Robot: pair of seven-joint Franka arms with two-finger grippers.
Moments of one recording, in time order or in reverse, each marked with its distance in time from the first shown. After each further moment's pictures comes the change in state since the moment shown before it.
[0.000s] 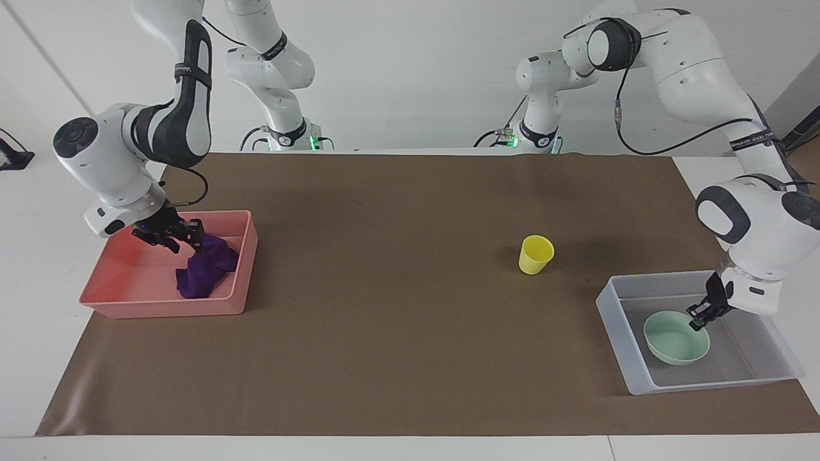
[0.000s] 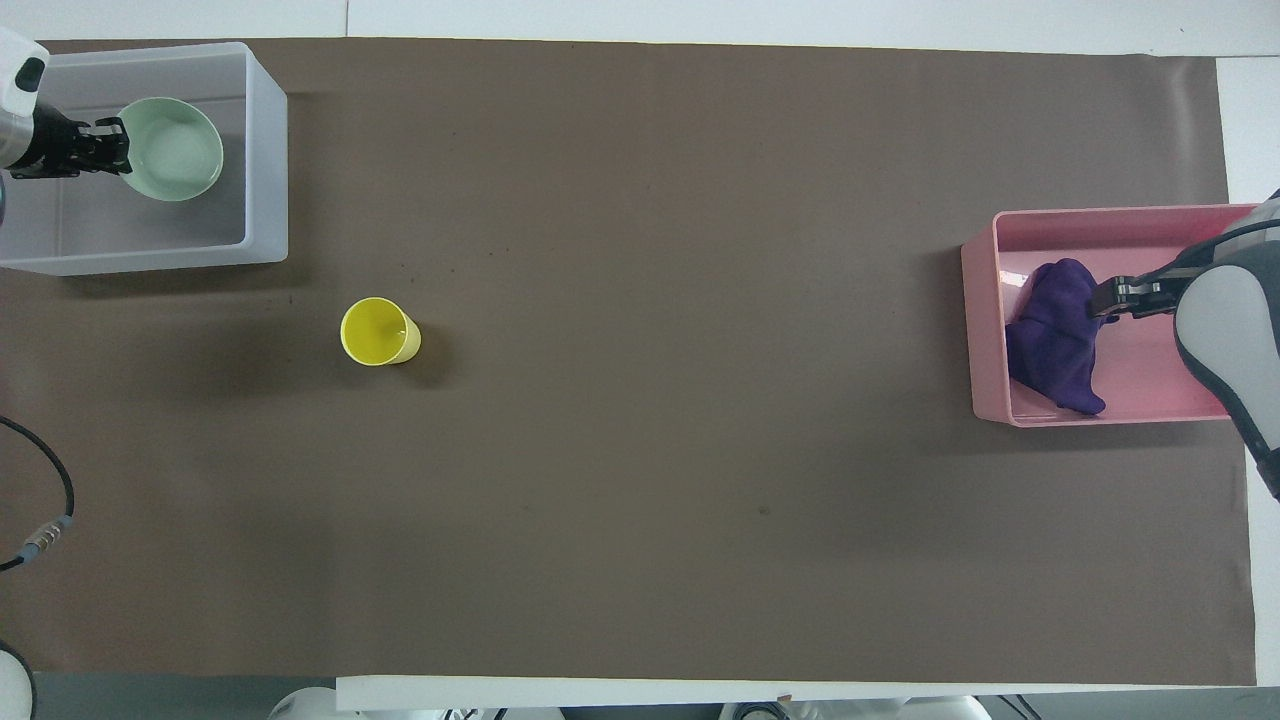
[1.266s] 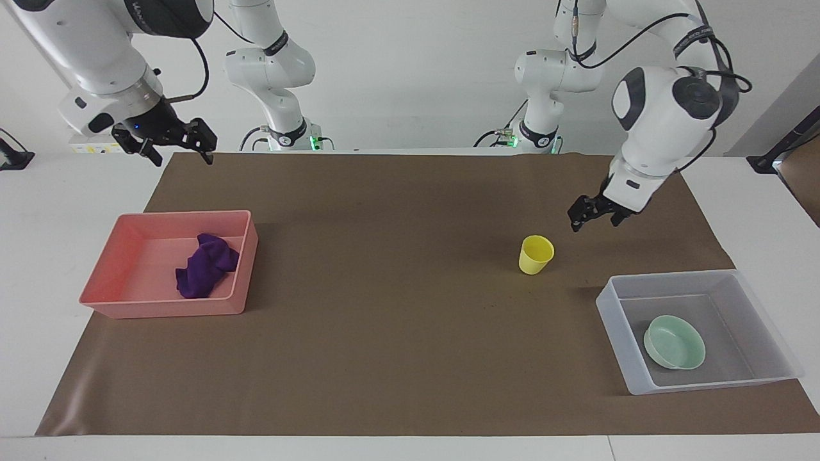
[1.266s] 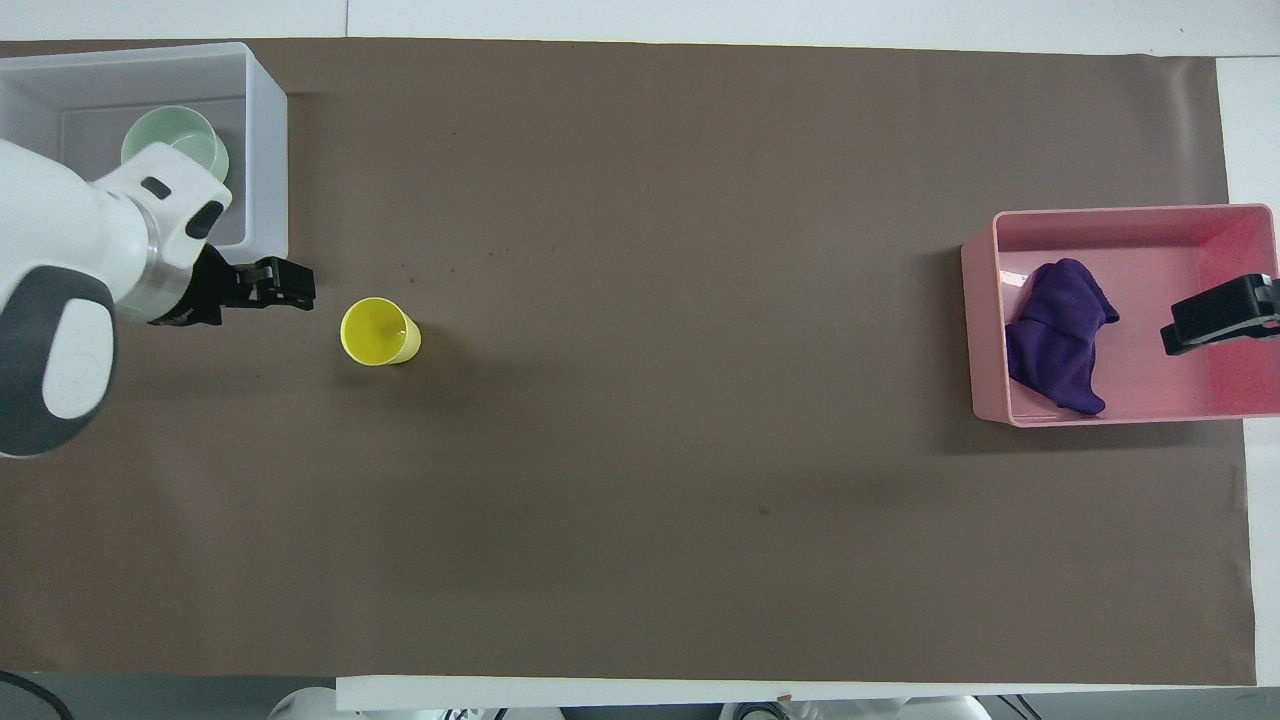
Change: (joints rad) left arm -0.337 -0.621 -0.020 -0.610 0.010 -0.165 -0.200; right arm 0.152 -0.166 0.016 0.422 -0.077 -0.715 0.153
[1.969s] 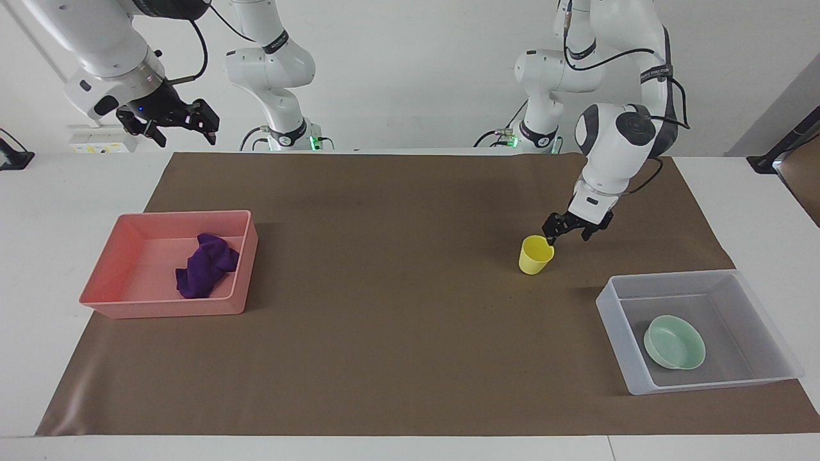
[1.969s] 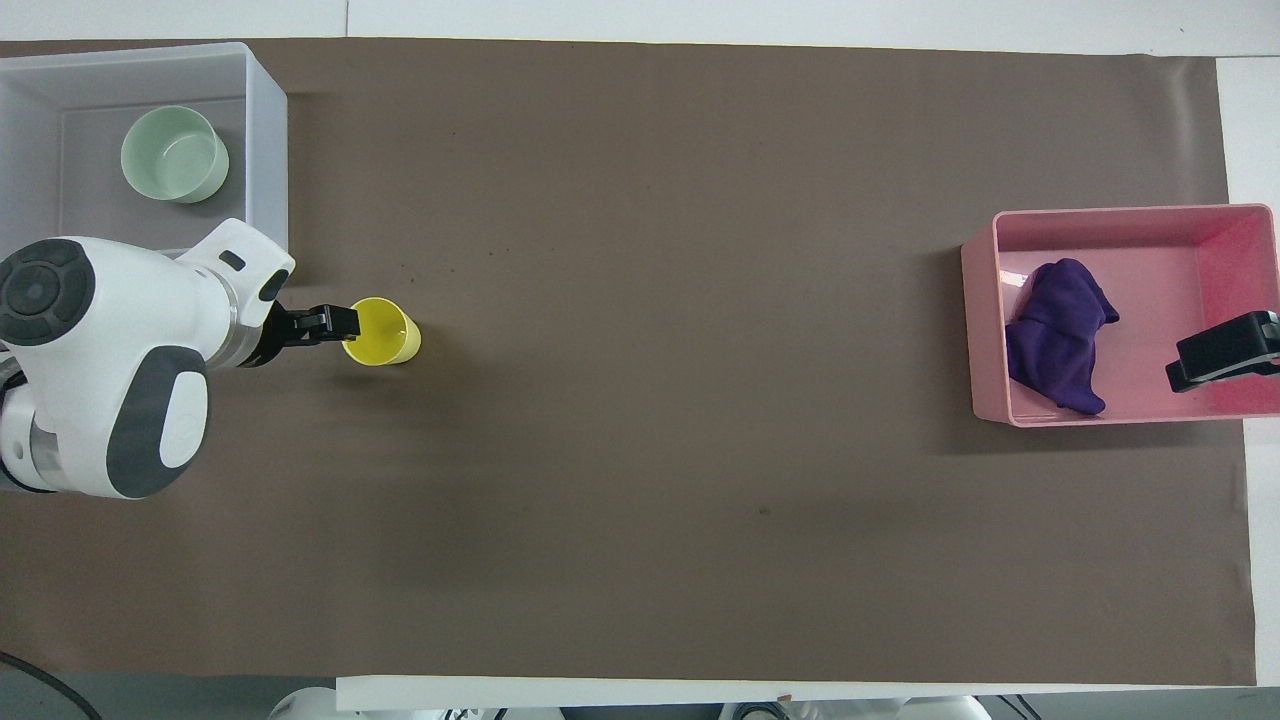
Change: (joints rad) left arm -0.028 0.029 0.000 -0.149 0.000 0.204 -0.018; right arm -0.001 -0.019 -0.001 -0.028 0.000 -0.042 -0.016
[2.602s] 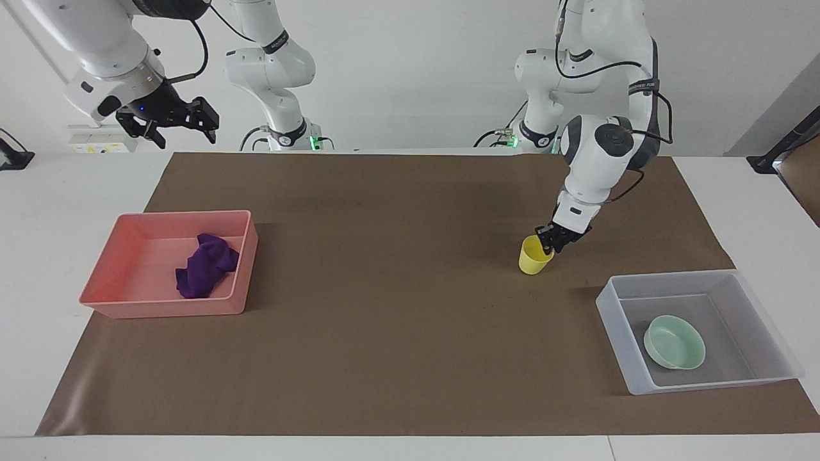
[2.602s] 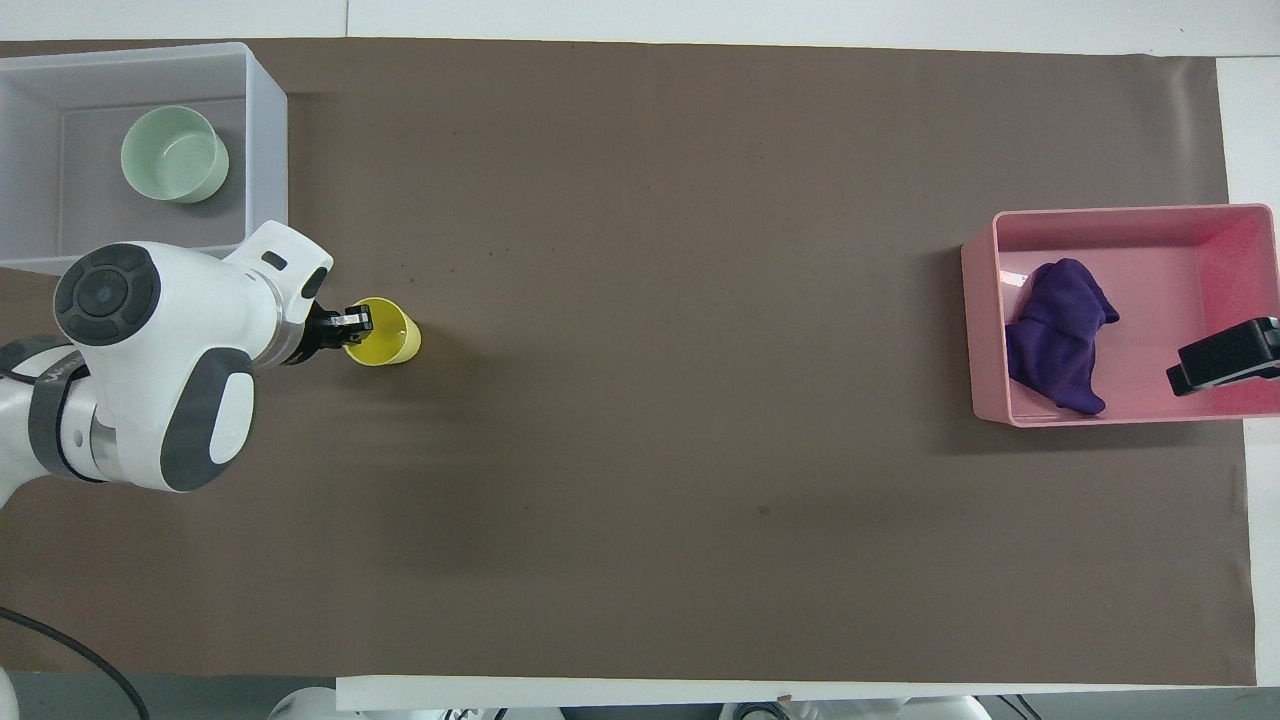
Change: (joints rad) left arm -0.036 0.047 -0.001 0.000 0.000 0.054 -0.088; right arm 0.000 0.000 0.000 0.000 0.000 0.001 -0.058
